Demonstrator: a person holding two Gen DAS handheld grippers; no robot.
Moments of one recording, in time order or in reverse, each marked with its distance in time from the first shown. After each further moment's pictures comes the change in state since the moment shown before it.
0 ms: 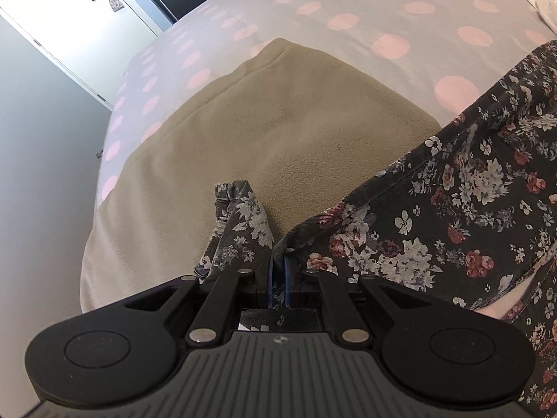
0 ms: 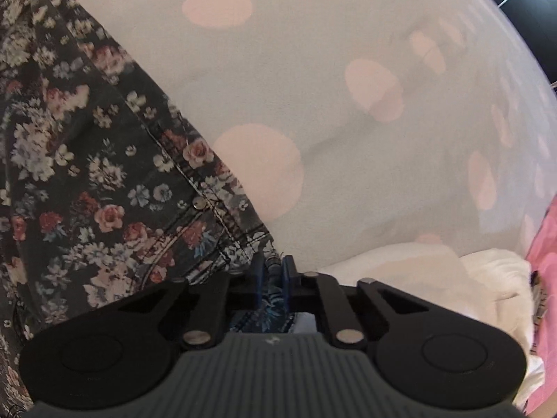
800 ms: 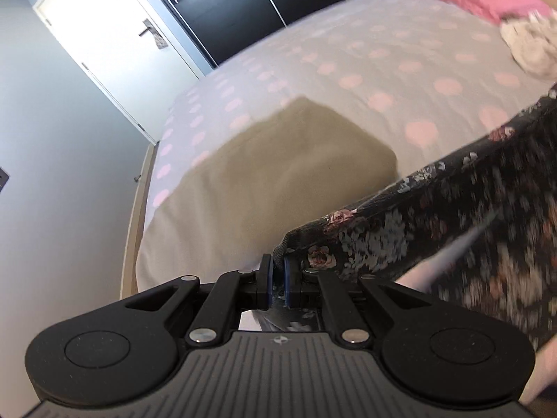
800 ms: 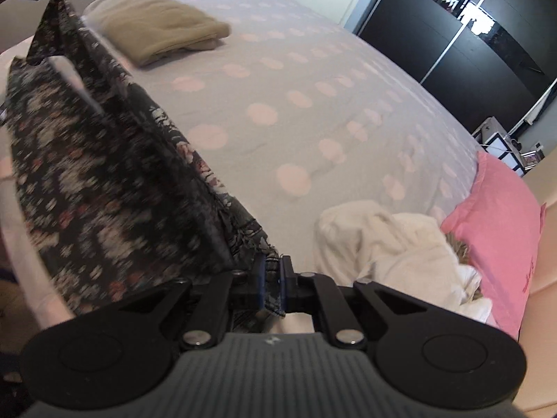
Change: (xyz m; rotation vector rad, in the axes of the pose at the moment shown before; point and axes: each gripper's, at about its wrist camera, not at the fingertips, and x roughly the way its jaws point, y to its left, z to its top) left arm -0.146 -0.022 -0.089 -0.030 -0.136 0.082; right arm -0.253 0.127 -0.218 0.053 -0.330 -0.141
